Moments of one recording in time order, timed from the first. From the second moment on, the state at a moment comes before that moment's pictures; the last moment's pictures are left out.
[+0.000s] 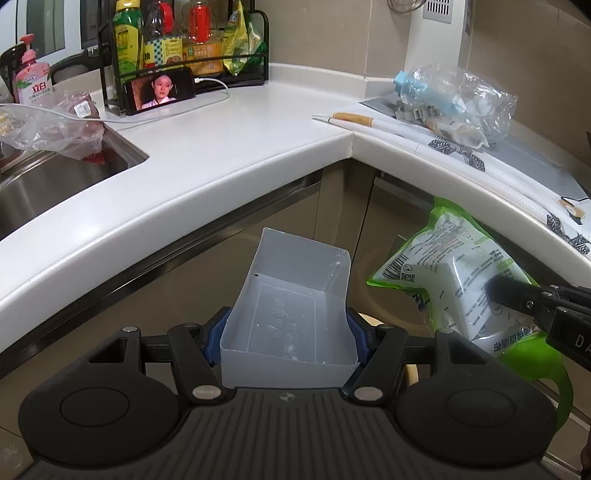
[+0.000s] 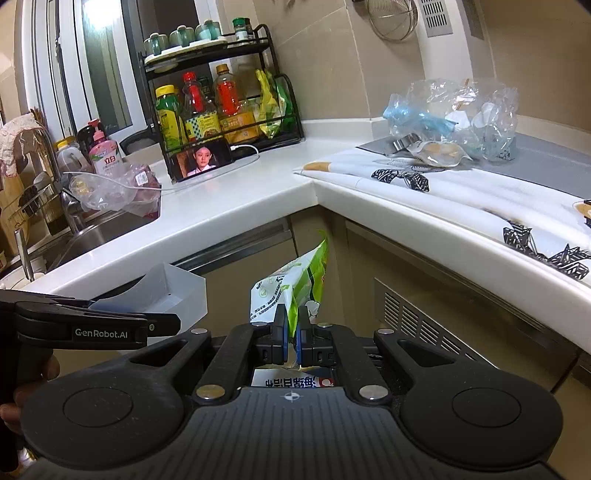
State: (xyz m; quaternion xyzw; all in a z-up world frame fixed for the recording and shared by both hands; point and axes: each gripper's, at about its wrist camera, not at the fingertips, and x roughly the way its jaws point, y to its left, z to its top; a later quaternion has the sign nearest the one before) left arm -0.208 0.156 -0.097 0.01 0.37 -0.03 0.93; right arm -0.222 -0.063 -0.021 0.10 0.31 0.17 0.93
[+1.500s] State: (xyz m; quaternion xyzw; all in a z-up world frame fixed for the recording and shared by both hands) left arm -0.124 0.117 -0.180 0.03 0.49 -0.05 0.87; right arm -0.156 -0.066 -0.120 0.09 0.43 0.11 0.89
